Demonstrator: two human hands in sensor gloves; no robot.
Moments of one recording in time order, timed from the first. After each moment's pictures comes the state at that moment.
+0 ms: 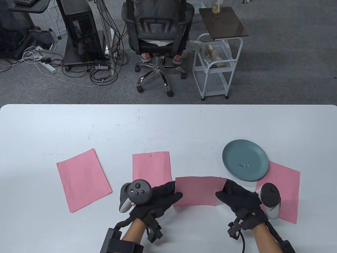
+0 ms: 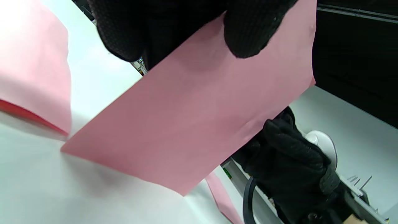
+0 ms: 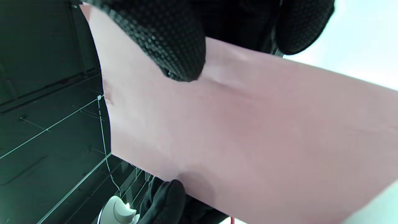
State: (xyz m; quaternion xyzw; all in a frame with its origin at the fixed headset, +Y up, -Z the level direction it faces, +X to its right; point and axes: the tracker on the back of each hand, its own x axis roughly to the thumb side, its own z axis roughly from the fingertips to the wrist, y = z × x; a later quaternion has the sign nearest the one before) left_hand -0.086 -0.735 -0.278 -0.08 -0.27 0.44 0.85; right_hand 0.250 -0.732 -0.281 0.22 0.05 0.77 0.60
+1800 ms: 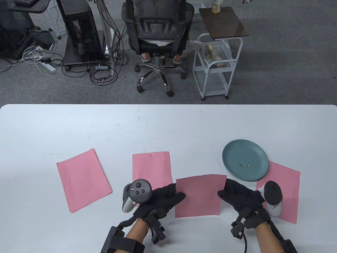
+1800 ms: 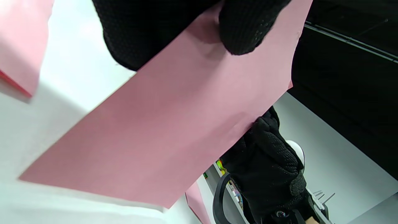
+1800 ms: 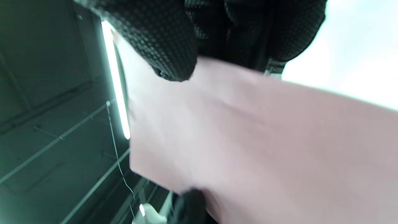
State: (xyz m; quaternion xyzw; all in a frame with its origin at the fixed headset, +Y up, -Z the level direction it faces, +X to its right) left_hand -0.085 -0.746 -0.282 -0.10 -0.28 0.53 0.80; right_hand 0.269 -0.722 -0.287 0.22 0.02 0.74 0.64
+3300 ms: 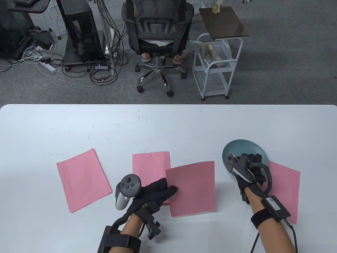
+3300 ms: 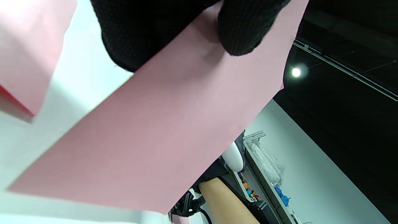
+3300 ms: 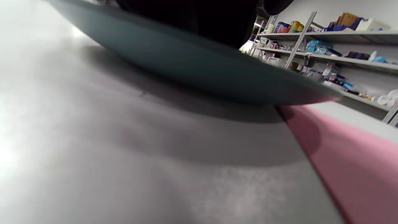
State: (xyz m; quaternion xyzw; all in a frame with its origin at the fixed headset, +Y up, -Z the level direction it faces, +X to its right) left_hand -0.105 -0.752 -0.293 -0.12 -0.24 0.58 0.77; right_hand 0.247 -0.758 -0.399 -0.08 0.05 0.98 -0.17
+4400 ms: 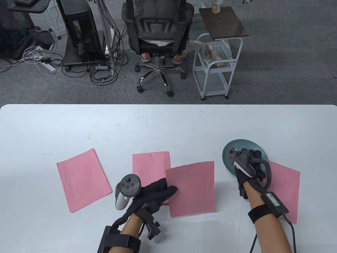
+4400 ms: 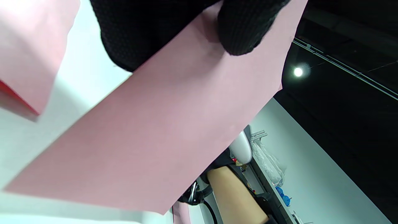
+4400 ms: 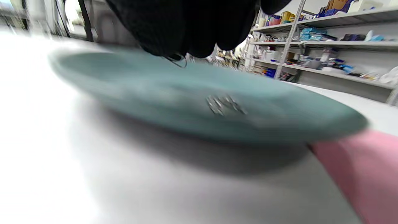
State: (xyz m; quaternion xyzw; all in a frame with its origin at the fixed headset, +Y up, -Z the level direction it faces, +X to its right) left_hand -0.106 -0.754 -0.294 -0.12 -0.24 0.58 0.77; right_hand 0.249 -0.718 -0.395 -0.07 0.01 1.00 -0.04
